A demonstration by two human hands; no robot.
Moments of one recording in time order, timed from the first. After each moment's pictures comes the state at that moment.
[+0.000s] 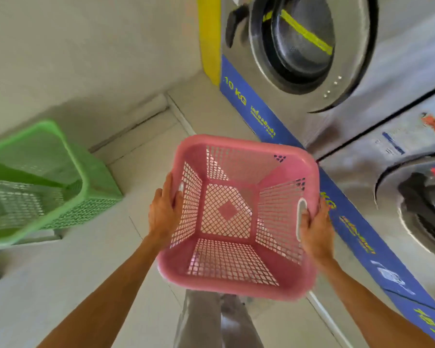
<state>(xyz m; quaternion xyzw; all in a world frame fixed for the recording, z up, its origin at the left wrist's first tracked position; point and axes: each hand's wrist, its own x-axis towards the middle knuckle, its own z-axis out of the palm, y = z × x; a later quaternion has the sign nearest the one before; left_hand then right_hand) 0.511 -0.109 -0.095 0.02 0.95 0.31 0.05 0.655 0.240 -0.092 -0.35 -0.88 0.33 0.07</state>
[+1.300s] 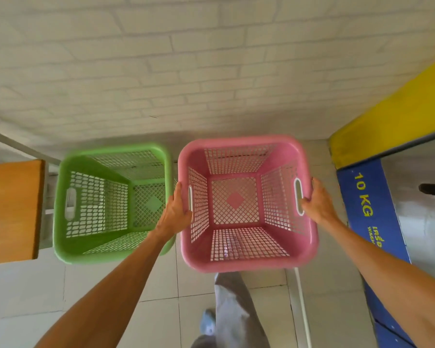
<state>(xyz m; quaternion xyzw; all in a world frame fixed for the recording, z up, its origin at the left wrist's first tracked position) 0.188 -0.390 -0.158 -0.21 0.86 0.40 0.23 0.066 -0.010 -0.153 -0.09 -0.93 0.27 -0.23</state>
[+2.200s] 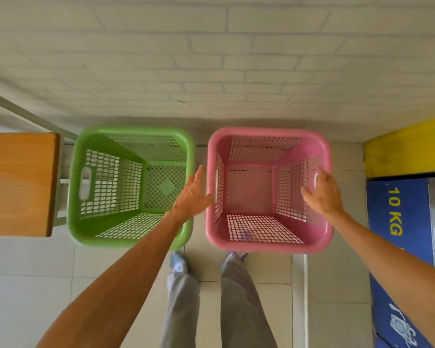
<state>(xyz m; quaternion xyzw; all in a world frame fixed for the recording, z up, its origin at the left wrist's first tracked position) 0.143 -0.427 -0.194 -0.21 0.86 0.38 0.26 0.011 -0.085 -0.198 0.00 -0.96 0.13 -0.23</state>
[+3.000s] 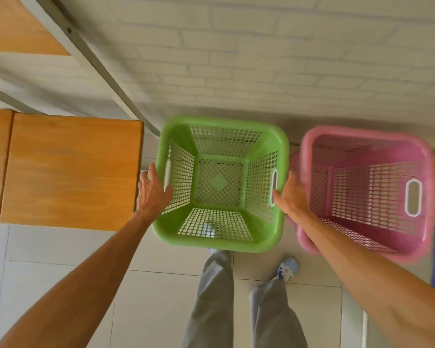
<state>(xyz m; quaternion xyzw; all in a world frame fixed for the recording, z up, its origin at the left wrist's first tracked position) 0.295 -0.775 -0.226 -0.37 0.87 0.28 0.18 0.144 -0.432 -0.235 0.00 -0.93 0.19 -0.32</state>
